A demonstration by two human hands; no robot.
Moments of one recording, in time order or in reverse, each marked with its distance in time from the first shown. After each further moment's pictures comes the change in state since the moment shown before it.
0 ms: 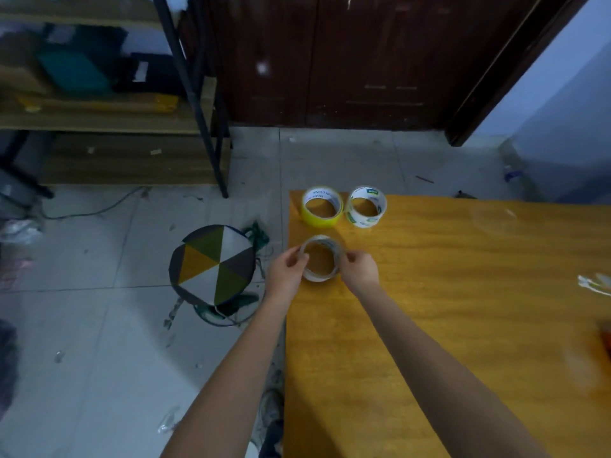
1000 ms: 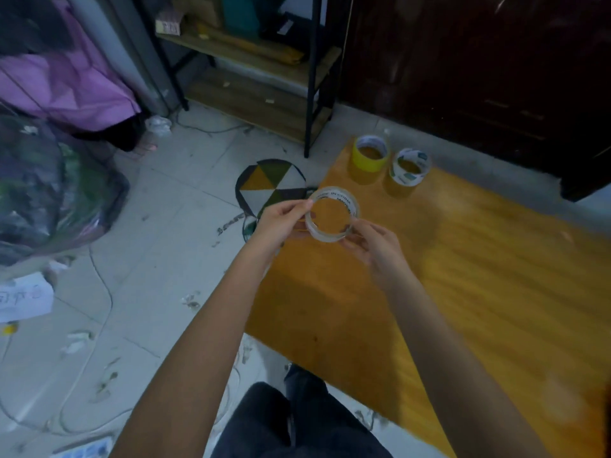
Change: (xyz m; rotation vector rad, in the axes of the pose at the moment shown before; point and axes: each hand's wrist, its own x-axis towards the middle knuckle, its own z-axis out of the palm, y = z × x) left_hand -0.197 -0.009 0.005 -0.430 0.220 0.021; right_hand -0.114 0.069 -0.073 0.682 -0.577 -0.004
